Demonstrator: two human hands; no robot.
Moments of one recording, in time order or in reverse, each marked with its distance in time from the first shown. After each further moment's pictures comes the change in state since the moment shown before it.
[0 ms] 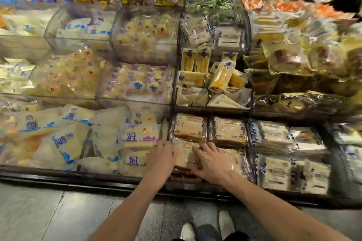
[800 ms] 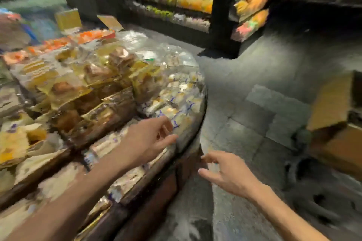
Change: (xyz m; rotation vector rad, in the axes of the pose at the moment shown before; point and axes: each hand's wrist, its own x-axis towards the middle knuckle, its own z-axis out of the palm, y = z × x) left_hand -0.135 0.403 -0.075 -0.069 -0.379 1.241; right_hand -0.420 0.160 -0.037 0.588 0.408 0.892
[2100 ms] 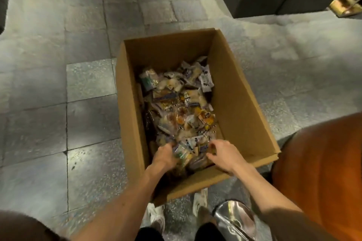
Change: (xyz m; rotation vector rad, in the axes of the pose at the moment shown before) left_hand 0.588 0.576 0.675 0.019 -1.042 0.169; right_hand -0.065 0.813 -0.275 0.304 0.037 1.174
